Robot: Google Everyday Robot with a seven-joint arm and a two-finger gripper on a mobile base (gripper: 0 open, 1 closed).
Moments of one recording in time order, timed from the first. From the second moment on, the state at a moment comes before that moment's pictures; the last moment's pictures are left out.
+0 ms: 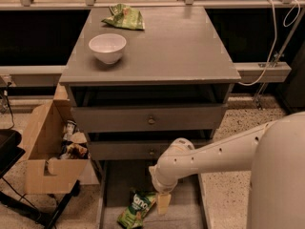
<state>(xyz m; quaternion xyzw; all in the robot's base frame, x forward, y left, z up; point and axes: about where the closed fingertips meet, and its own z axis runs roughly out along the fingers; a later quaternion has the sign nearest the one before) 0.467 -0.015 0.438 -0.77 0.63 0.06 0.11</state>
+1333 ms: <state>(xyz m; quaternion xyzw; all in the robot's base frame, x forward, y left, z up) 0.516 0.010 0.283 -0.87 0.48 0.05 0.13</state>
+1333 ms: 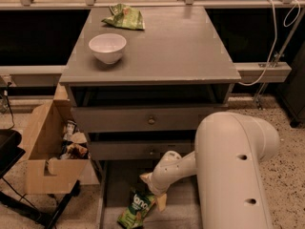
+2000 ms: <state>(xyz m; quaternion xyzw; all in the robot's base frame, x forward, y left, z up) 0.512 0.020 0.269 -0.87 0.47 0.06 0.14</state>
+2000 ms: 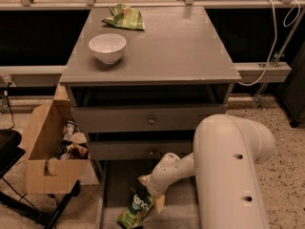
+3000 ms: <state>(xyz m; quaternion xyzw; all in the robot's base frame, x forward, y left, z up) 0.477 0.091 0.170 -0.91 0.34 0.15 0.17</state>
